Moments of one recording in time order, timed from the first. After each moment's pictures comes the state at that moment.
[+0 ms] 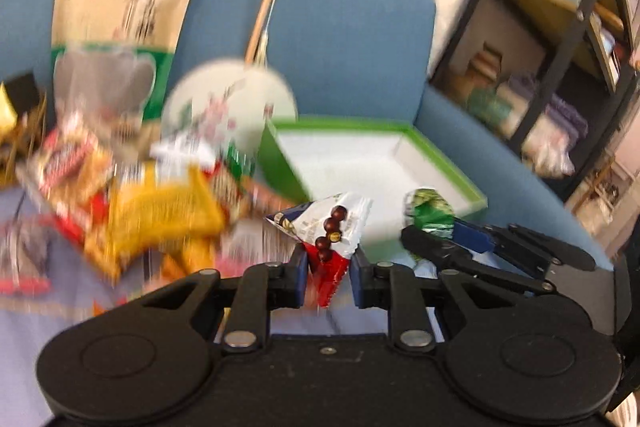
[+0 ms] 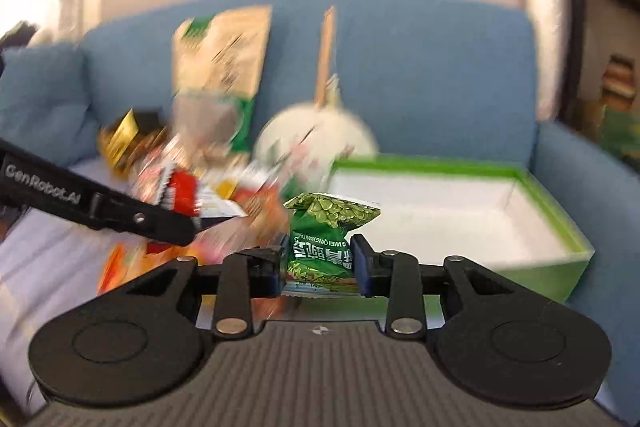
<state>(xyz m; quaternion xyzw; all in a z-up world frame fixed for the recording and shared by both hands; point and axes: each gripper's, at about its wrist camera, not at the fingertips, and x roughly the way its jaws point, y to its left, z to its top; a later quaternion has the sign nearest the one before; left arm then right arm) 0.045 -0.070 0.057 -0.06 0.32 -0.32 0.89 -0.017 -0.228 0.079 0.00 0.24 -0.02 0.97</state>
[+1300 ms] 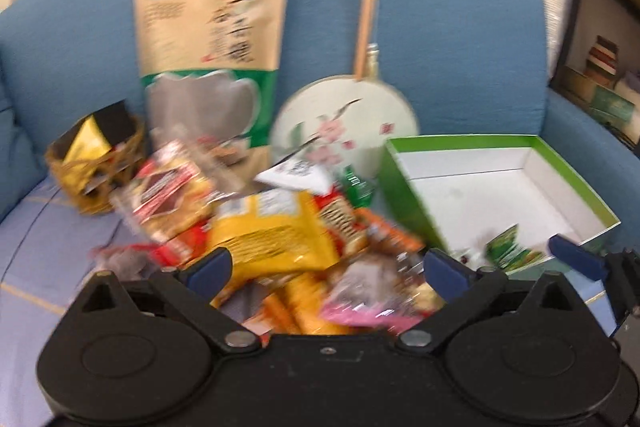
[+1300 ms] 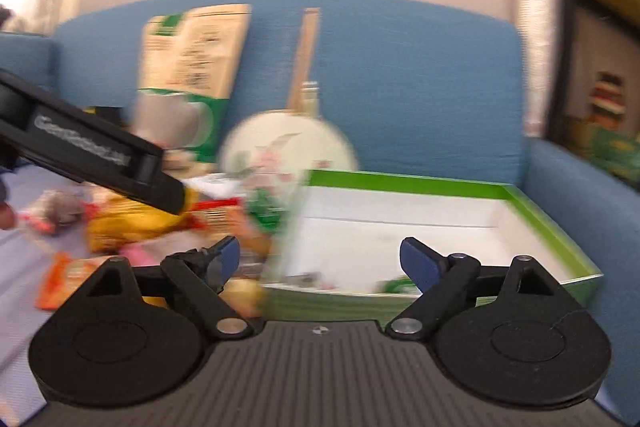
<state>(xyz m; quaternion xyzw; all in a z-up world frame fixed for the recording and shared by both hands) 0.064 -0.078 0.041 0.01 0.31 -0.13 0.94 0.000 -0.203 0.033 -0.02 0.22 0.00 0.97</state>
